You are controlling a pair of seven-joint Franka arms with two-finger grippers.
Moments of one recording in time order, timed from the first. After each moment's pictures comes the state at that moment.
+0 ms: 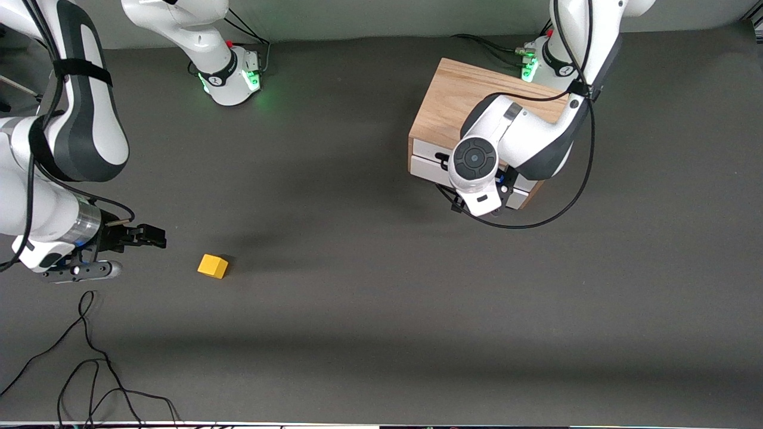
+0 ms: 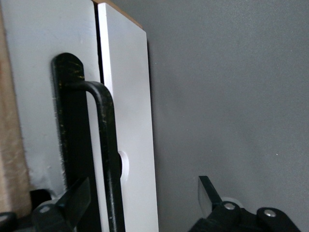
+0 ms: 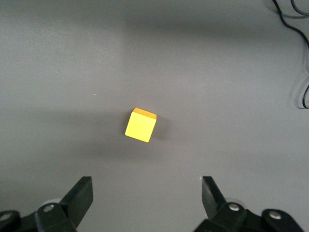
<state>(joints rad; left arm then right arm) -0.35 0.37 -0.29 -1.88 0.04 1.93 -1.80 0.08 0.27 -0.08 -1.69 0.01 1.91 -0.08</state>
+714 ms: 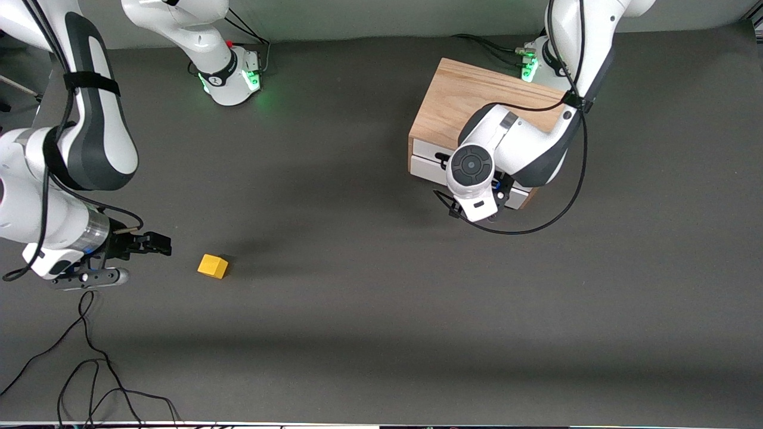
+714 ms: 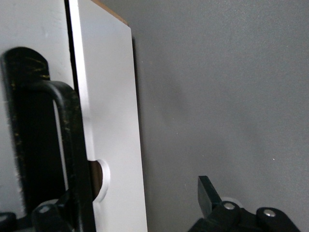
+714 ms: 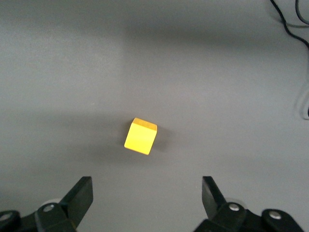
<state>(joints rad) -0.35 0.42 -0.29 -1.88 0.06 1.99 -1.80 0.09 0.31 -0.08 -1.70 0.01 2.00 -0.08</state>
